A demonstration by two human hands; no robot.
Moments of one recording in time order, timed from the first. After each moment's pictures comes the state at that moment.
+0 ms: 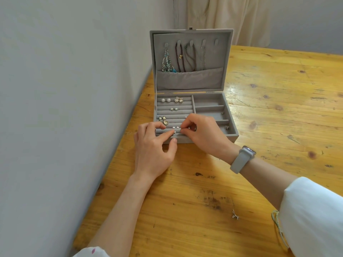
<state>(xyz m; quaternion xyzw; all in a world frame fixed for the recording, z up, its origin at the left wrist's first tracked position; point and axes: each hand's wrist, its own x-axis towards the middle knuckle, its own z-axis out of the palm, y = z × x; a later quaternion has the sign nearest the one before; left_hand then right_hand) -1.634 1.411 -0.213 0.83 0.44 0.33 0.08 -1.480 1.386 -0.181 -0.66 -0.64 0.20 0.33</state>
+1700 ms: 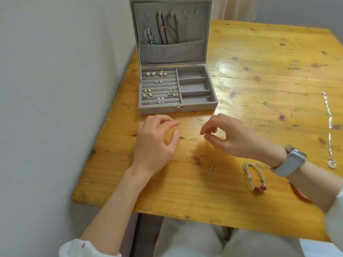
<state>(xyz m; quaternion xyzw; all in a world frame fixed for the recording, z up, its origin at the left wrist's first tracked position) -1.630 1.334 -0.195 0.85 0.38 0.33 0.16 -1.437 1.265 -0.171 -0.63 -0.70 0.22 0.24</state>
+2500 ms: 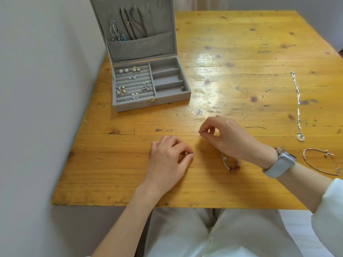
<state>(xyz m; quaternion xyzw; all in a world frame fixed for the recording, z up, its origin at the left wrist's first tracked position) -1.599 1.265 -0.217 0.90 0.32 0.20 0.21 -1.424 1.213 -0.185 -0.70 -0.63 0.19 0.26</state>
